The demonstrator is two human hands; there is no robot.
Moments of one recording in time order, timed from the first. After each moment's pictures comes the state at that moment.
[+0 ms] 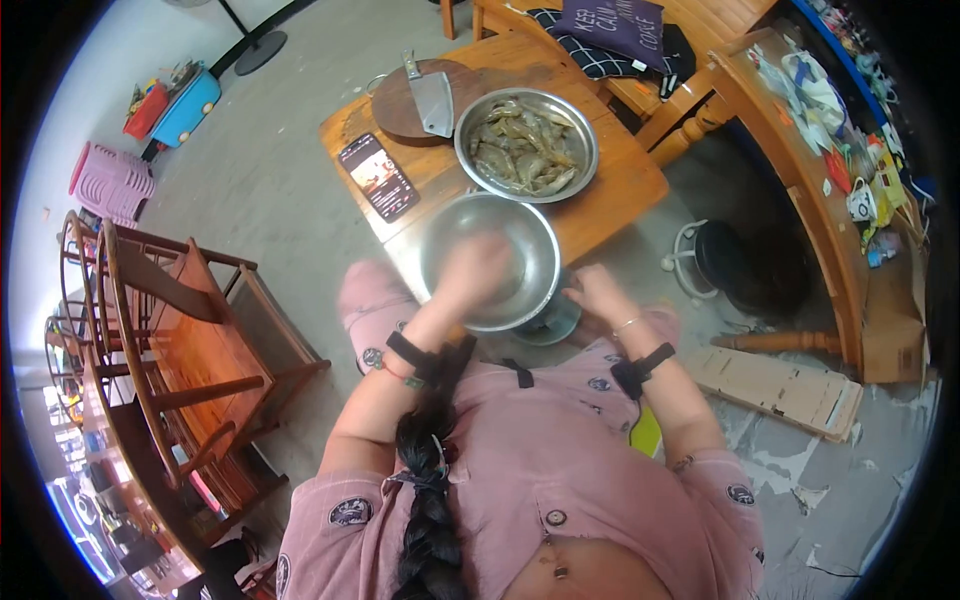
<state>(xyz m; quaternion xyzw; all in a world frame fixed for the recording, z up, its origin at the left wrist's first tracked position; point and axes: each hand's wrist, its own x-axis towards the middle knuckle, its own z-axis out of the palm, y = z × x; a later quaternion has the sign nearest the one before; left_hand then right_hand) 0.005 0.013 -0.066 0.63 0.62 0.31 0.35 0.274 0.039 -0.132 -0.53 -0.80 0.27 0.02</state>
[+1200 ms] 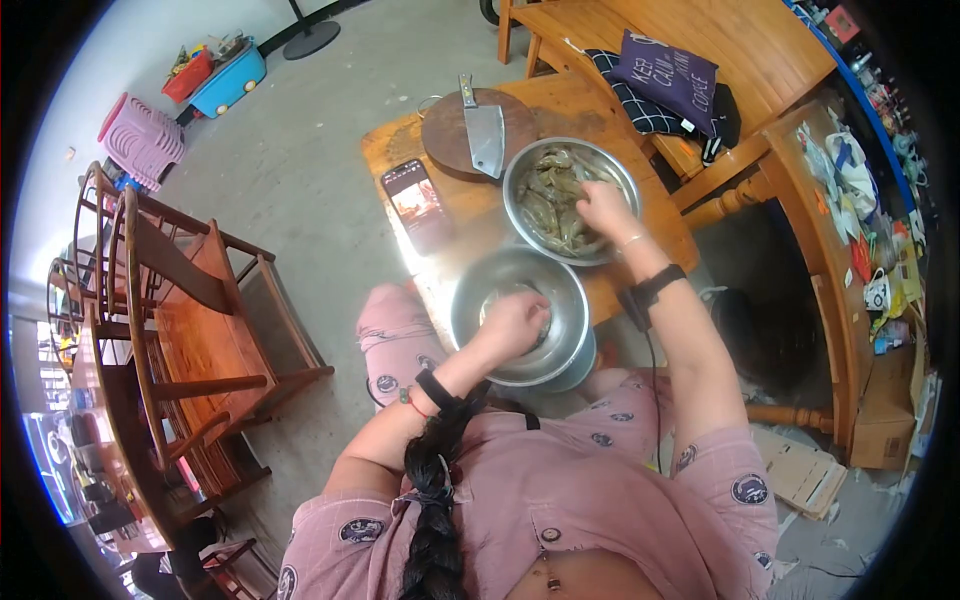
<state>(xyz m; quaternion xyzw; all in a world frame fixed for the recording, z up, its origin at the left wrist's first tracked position) 0.012 0.023 -0.078 0.58 0.60 0.33 0.43 0.170 0.253 -0.069 -0.49 -0.86 0.12 0.08</state>
